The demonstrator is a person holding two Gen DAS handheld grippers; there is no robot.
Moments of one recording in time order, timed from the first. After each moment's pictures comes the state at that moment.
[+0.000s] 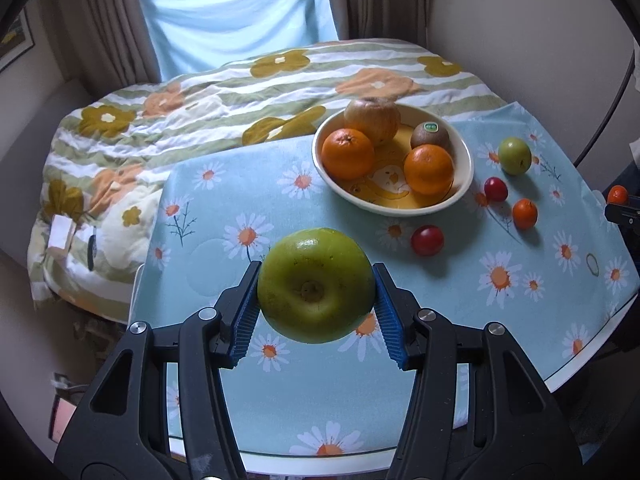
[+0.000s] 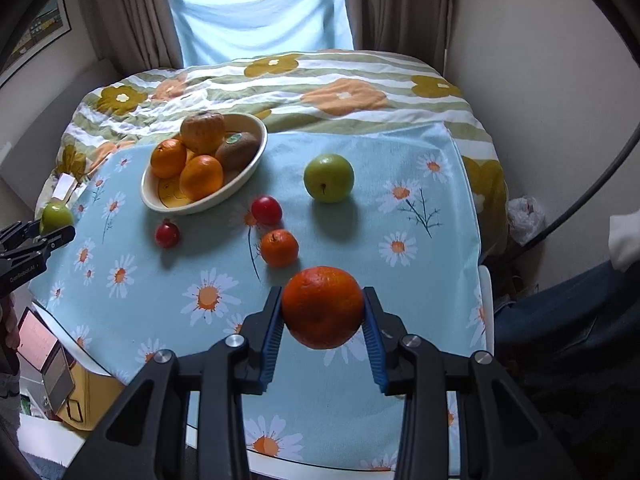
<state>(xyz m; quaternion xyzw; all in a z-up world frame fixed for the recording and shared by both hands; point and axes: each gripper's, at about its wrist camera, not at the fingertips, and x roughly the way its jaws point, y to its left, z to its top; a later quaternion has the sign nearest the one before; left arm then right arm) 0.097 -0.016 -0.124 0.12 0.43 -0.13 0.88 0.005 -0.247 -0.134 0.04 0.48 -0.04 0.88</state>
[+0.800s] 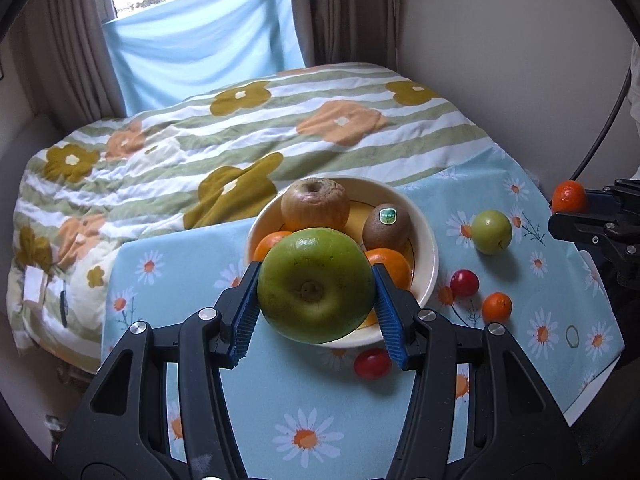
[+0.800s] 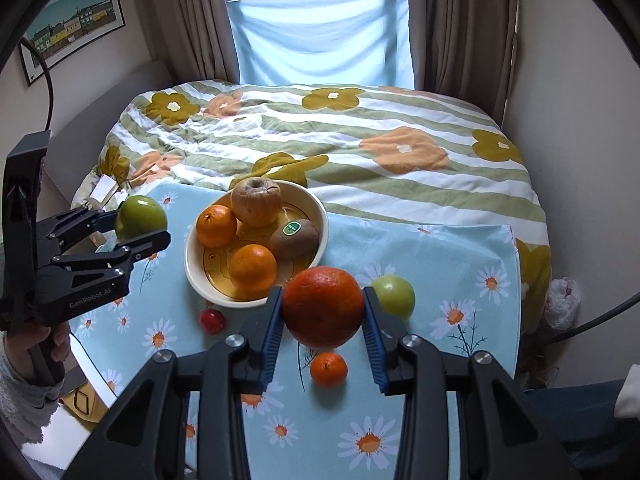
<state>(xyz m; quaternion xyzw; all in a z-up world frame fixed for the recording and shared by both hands) 0.182 -0.103 -0.112 0.12 0.41 -0.19 0.88 0.102 -0.228 -0.095 0.02 0.44 0.05 0.90</state>
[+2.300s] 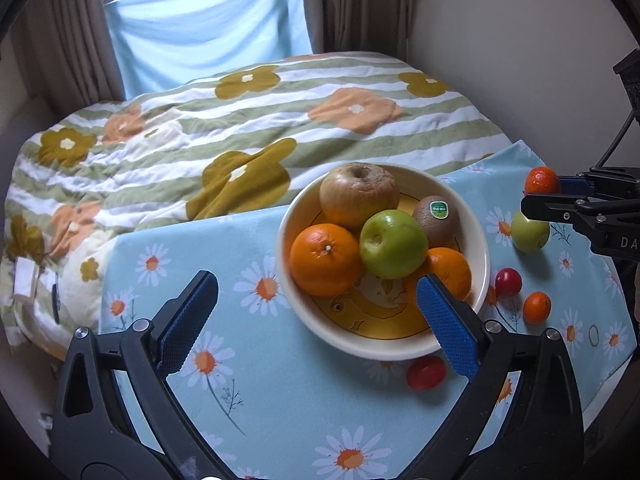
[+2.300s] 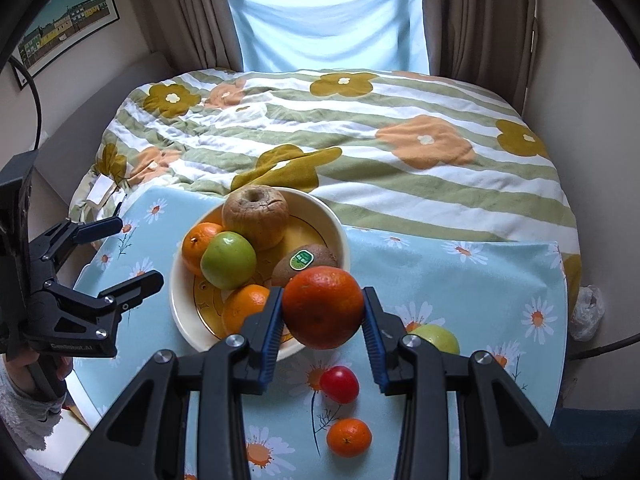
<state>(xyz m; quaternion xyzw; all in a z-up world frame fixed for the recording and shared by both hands) 0.216 -0.061 -0.136 0.11 0.43 -0.18 0.88 0.174 -0.209 -0.128 0.03 0.46 0.08 0.88</state>
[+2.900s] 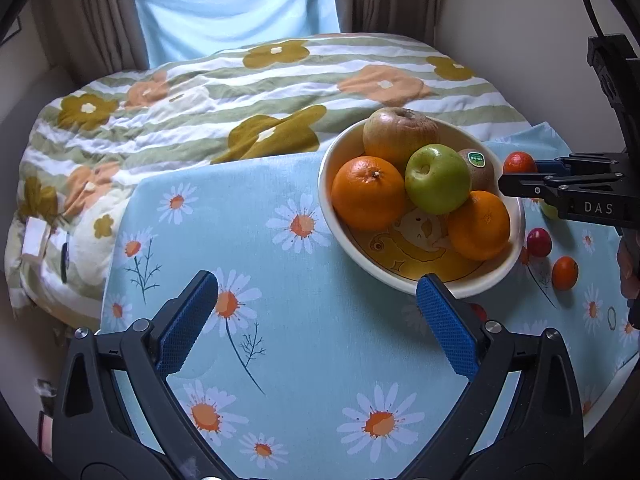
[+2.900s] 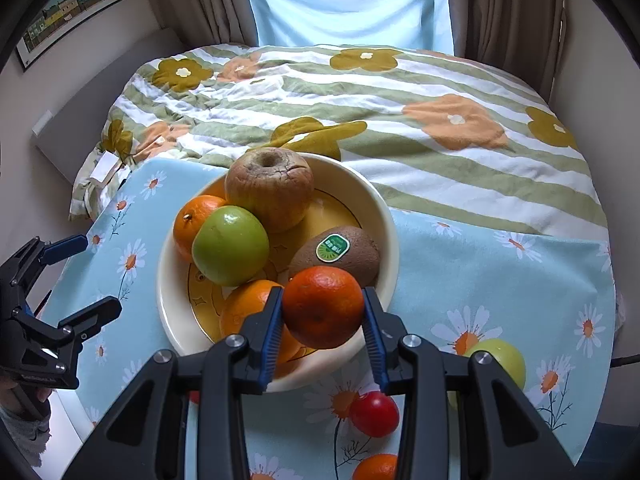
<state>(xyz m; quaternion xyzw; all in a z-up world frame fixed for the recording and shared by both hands) 0.194 -0.031 -0.167 0.10 0.46 -0.14 0.87 0.205 -0.183 -0.177 0.02 0.49 0.10 0.86</state>
